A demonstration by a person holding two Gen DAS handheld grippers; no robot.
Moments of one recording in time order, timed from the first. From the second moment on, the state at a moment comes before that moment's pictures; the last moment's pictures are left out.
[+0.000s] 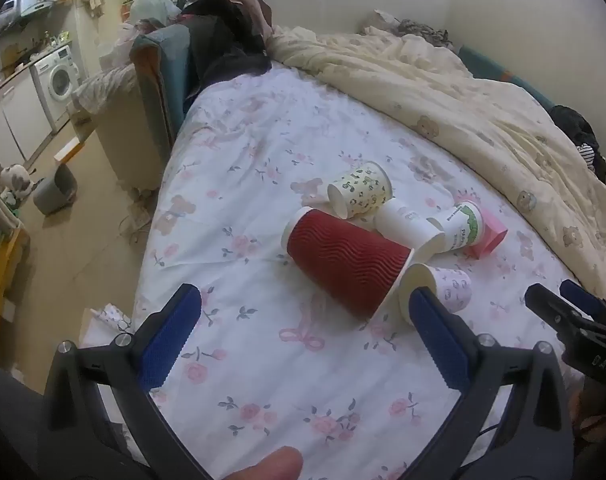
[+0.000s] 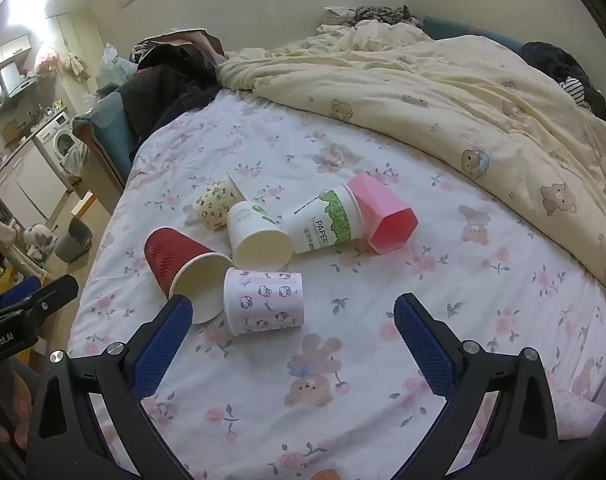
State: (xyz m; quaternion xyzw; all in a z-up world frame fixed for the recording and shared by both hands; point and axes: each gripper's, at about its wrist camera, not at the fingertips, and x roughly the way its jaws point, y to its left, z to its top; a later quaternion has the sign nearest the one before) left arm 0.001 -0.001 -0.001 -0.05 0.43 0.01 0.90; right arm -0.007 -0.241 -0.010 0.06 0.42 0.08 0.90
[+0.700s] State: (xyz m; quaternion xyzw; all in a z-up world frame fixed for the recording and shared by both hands) left arm 0.002 -0.003 0.001 -0.06 0.44 0.01 0.90; right arm -0.007 -0.241 -0.011 0.05 0.43 0.07 0.90
